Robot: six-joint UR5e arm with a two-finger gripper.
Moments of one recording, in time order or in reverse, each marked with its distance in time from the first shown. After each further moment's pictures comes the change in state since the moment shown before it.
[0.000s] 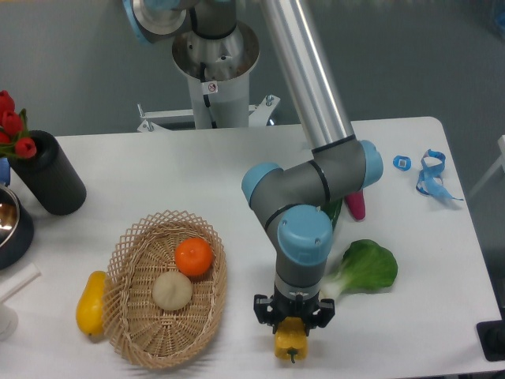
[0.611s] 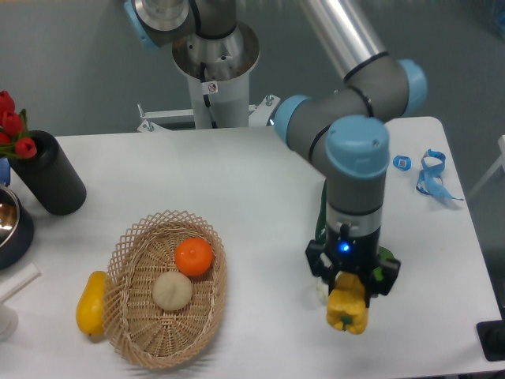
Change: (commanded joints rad) arm 0.155 0.169 -0.003 -0.073 -0.107 0.430
